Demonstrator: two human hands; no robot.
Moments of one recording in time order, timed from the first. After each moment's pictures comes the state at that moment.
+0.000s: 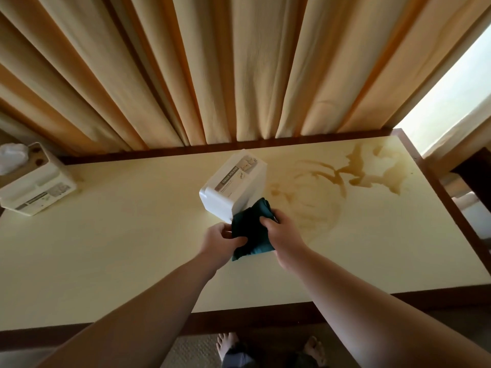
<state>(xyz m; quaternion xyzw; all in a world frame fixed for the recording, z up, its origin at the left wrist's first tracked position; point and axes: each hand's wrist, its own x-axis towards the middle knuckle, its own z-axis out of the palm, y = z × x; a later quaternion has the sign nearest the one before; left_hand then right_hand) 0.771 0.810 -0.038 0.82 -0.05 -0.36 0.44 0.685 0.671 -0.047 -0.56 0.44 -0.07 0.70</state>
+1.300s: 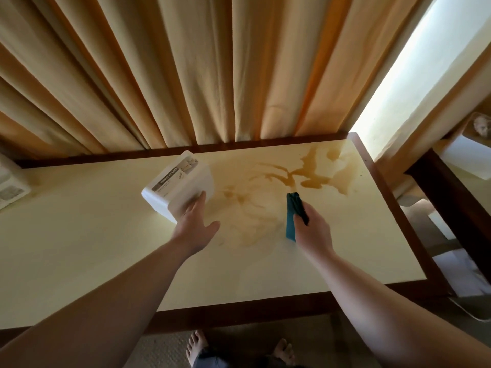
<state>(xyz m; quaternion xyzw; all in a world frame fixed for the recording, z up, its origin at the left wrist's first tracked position) 0.749 0.731 -0.039 0.91 -0.26 -0.21 0.26 0.551 0.522 -0.042 -0.73 0.43 -0.14 0.51</state>
